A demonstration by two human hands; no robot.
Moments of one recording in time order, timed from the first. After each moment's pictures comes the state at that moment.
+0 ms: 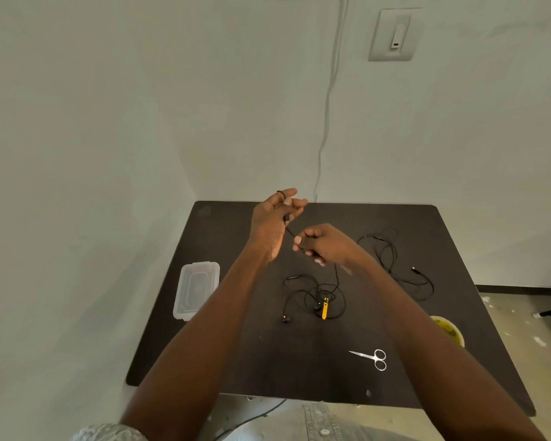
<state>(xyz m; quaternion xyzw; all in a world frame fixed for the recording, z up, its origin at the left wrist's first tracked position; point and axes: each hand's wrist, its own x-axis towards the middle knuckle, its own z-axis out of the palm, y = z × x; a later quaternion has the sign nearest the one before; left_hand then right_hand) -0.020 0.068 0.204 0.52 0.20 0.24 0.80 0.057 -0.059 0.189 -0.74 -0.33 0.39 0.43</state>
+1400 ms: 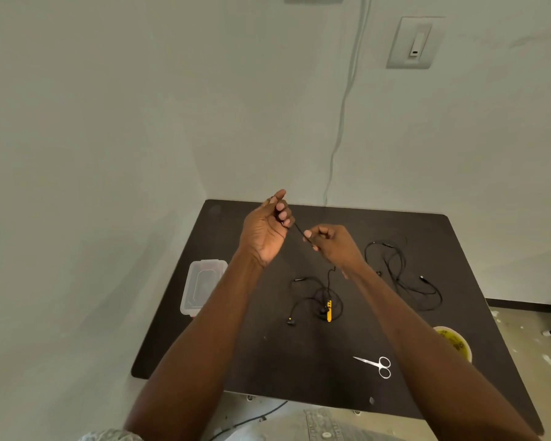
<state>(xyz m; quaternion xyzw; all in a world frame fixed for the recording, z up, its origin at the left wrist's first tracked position) -0.047 0.084 0.204 0.27 0.13 0.24 0.92 0.056 -0.047 0.165 -0.74 -0.32 0.25 0.54</state>
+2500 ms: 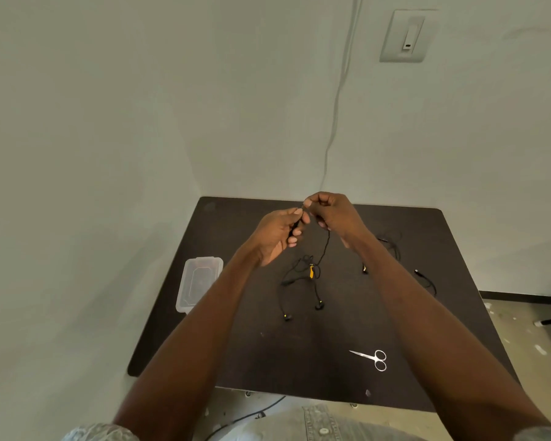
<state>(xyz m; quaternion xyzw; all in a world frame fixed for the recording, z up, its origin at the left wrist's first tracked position) -0.042 0.071 0.199 0.59 0.17 0.06 0.79 0.076 -0.036 0.212 -0.72 -0.31 0.25 0.57</state>
